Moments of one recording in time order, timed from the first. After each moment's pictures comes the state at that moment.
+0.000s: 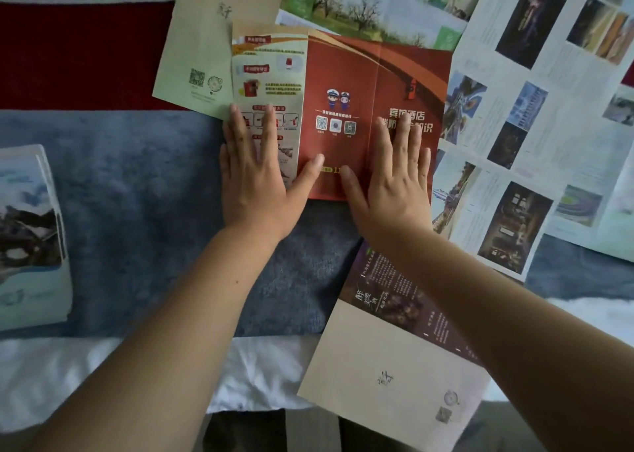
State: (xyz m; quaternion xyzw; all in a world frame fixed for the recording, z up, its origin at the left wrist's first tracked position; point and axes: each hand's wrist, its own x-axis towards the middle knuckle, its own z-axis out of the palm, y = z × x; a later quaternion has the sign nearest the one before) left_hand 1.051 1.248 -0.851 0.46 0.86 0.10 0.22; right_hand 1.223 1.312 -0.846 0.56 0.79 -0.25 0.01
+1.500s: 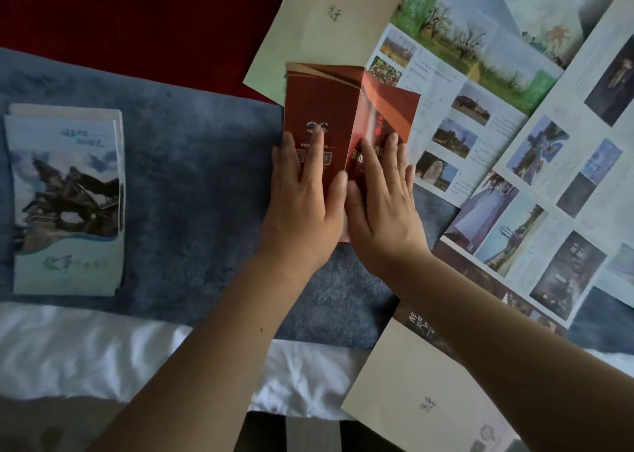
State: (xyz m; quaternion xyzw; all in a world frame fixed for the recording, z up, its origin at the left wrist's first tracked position) left_hand 1.023 1.208 -0.821 0.36 0.83 0.24 0.36; right_hand 1.141 1.275 -0.842 0.45 0.82 -0.36 -0.01
